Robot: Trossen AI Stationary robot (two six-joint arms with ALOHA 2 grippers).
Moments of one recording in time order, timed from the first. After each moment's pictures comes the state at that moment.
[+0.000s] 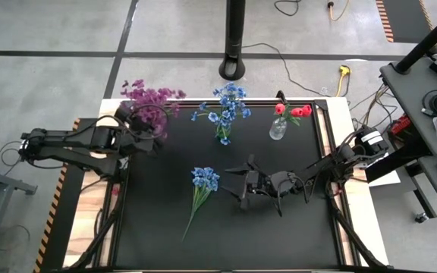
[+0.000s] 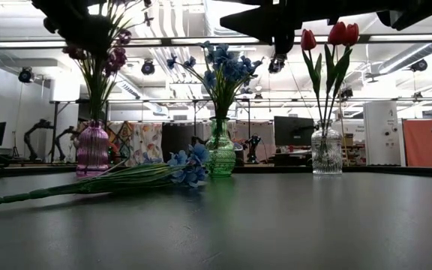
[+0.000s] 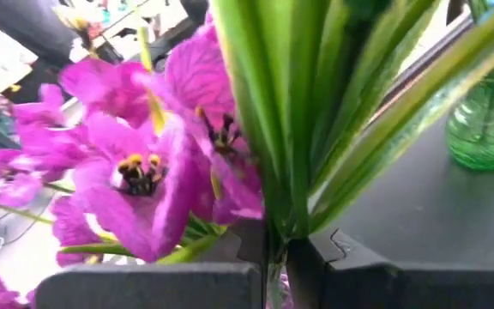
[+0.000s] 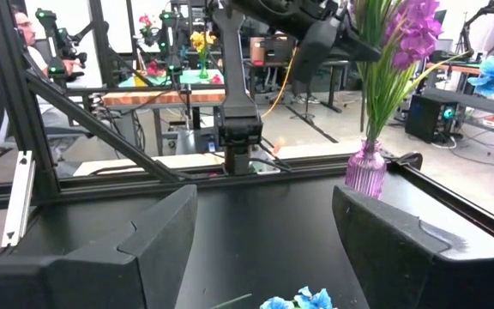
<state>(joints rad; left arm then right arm) -0.03 0.90 0.92 -0.93 -1.05 -0.40 0.35 1.65 0.77 0.89 0.53 0.00</state>
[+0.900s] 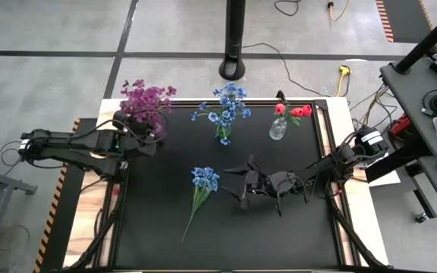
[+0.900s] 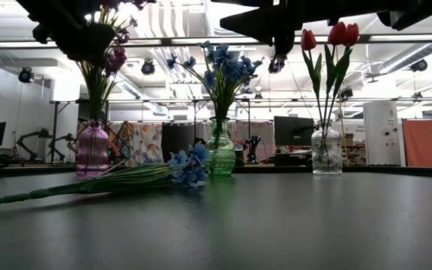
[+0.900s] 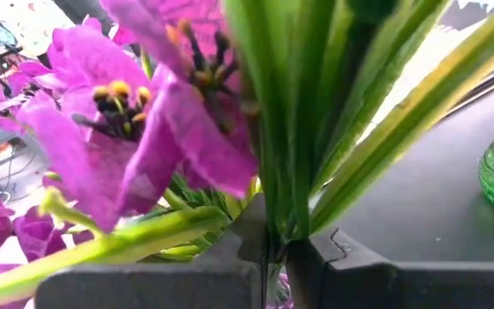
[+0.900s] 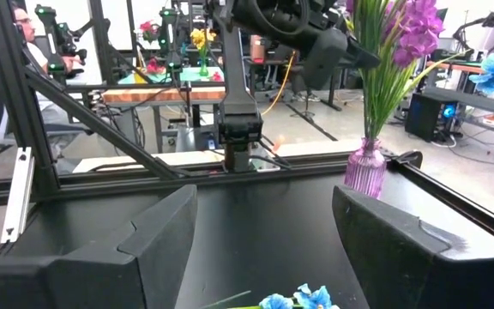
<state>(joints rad) -0.03 0.90 0.83 -0.92 -1.15 -0.63 0.35 1.65 0.77 0.89 0.53 0.00</state>
